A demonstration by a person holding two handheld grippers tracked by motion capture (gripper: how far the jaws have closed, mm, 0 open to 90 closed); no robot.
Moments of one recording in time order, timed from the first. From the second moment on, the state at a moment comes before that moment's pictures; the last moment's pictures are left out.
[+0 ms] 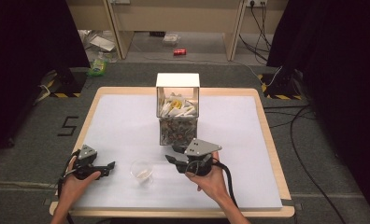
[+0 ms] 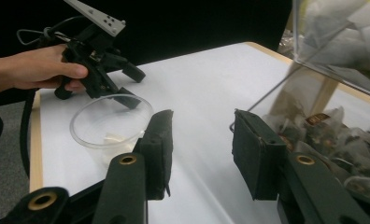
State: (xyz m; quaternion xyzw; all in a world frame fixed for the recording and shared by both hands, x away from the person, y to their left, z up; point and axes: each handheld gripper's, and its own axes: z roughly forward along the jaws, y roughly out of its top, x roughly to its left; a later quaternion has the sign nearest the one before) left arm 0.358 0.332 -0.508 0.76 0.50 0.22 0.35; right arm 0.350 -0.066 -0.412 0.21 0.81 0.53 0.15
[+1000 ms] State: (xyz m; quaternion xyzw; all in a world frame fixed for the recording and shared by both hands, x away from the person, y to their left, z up) left arm 0.358 0.332 -0.508 0.76 0.50 0.22 0.35; right arm 0.358 -0.114 -0.422 0.31 0.79 0.50 0.17
